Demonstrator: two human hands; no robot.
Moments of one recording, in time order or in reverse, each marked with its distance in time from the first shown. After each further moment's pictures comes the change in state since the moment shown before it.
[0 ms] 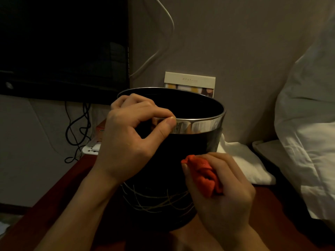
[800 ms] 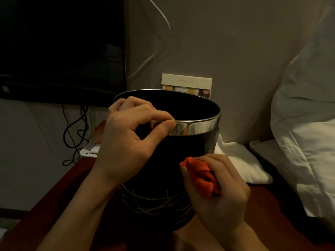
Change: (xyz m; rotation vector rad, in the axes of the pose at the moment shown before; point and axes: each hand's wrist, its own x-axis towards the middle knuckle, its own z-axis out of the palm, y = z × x) left_hand 0.000 0.000 0.002 0.014 -0.009 0.016; right_hand -0.002 0.006 -0.001 0.024 0.008 -0.017
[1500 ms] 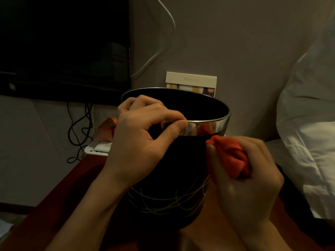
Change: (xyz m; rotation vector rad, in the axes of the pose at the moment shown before) left_hand 0.000 0.006 0.003 0.015 -0.024 0.000; right_hand 0.026 -0.006 -0.016 -0.074 0.079 0.048
